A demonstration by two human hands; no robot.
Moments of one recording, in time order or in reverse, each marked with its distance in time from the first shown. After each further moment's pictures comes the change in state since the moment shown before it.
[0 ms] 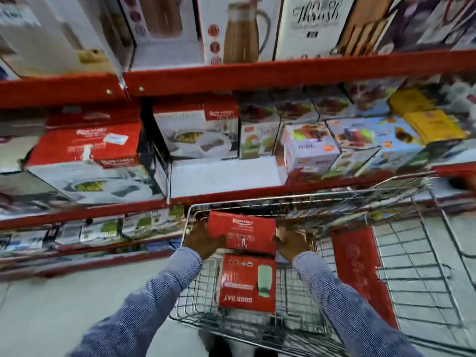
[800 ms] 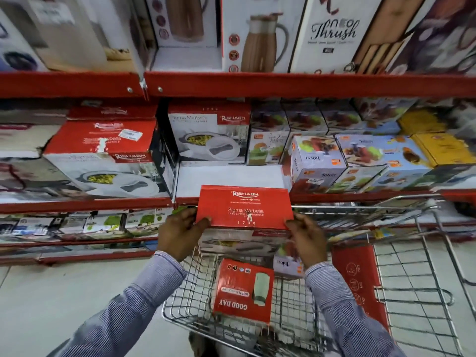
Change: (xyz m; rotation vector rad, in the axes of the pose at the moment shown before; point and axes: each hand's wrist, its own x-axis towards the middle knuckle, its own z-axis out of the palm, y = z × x) left_hand -0.052 0.011 -0.049 -0.322 0.423 0.069; right_hand -0.056 -0.041 -0.062 0.853 0.281 -0.007
